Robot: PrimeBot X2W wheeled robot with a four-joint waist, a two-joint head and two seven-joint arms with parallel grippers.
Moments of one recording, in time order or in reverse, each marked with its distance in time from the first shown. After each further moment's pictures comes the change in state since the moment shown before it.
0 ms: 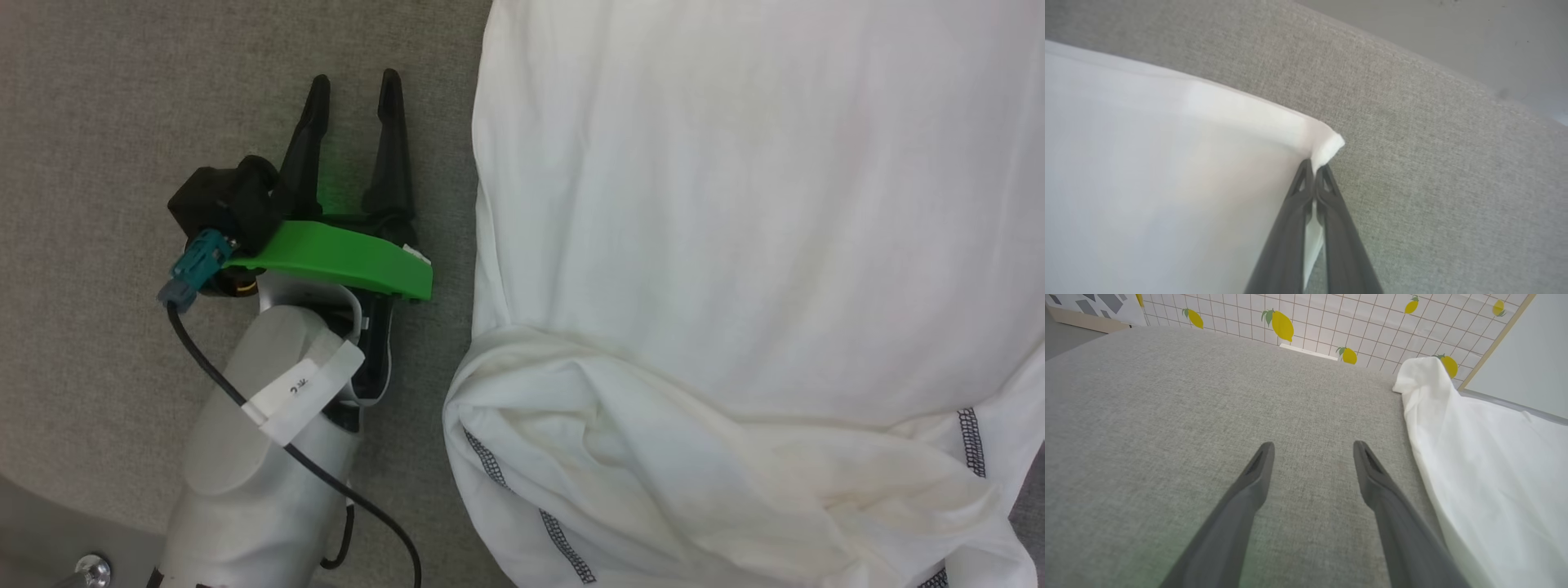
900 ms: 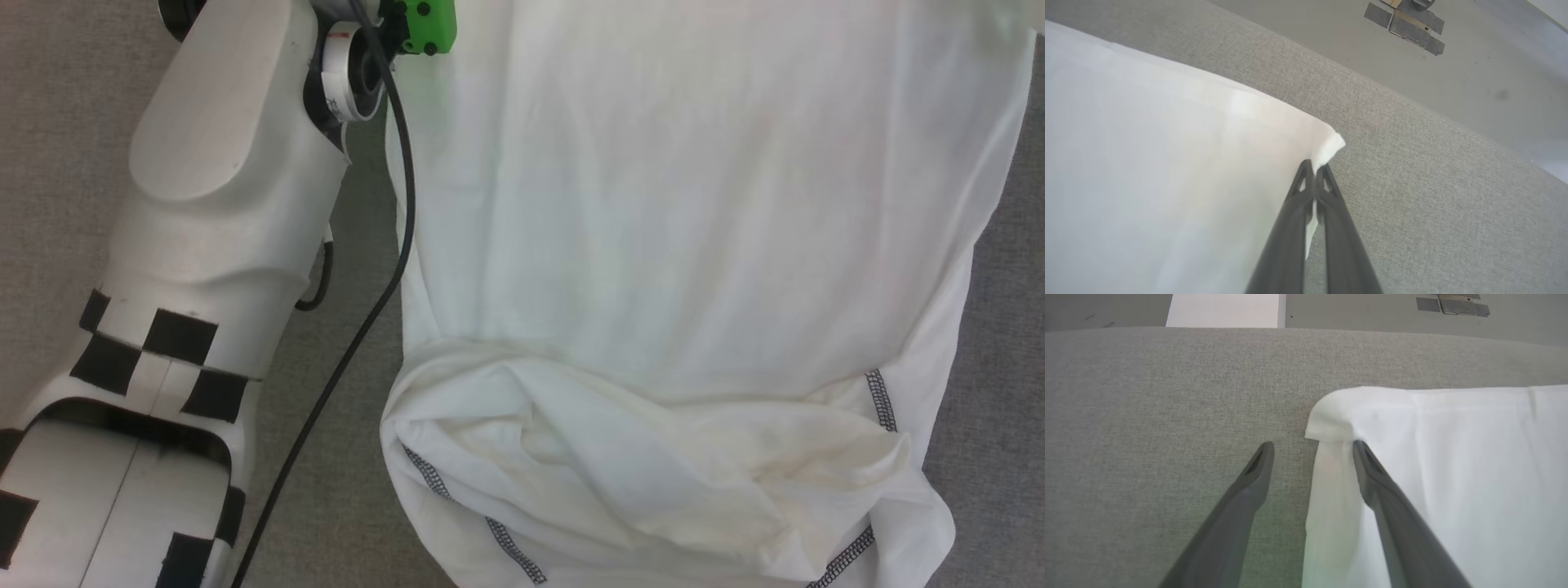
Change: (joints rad) left arm -0.638 0.002 -0.138 0.399 -0.014 0.069 0.805; right arm -0.001 0.042 0.156 -0.012 0.090 0.000 -0.195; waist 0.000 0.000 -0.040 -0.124
